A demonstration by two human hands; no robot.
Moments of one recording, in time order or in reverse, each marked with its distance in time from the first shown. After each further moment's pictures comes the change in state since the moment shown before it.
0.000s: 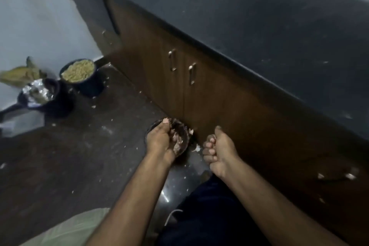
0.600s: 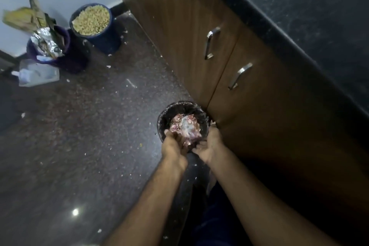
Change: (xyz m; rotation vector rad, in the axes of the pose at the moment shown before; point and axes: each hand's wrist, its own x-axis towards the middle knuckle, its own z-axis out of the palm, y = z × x) left_hand 0.177 -0.039 0.004 -0.179 0.341 -0.277; right_hand 0.211 0.017 0.103 -0.026 0.095 0.322
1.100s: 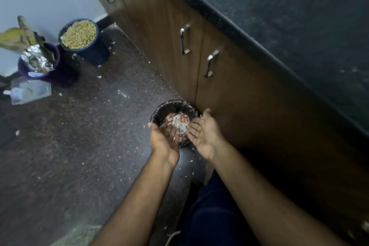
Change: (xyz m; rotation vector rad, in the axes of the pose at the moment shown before) left_hand -0.055 0.000 -0.015 0.000 -0.107 0.097; right_hand -0.086 -0.008 -0.029 -0.095 -0.170 -0.136
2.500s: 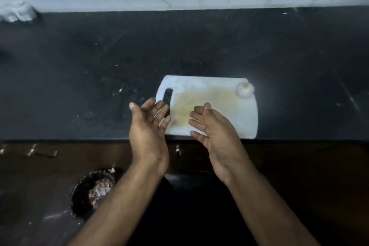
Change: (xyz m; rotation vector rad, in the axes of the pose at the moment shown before) left_hand -0.416 -0.200 0.128 0.610 -0.902 0.179; right_hand -0.411 -0.040 -0.308 0.340 0.413 -0.797
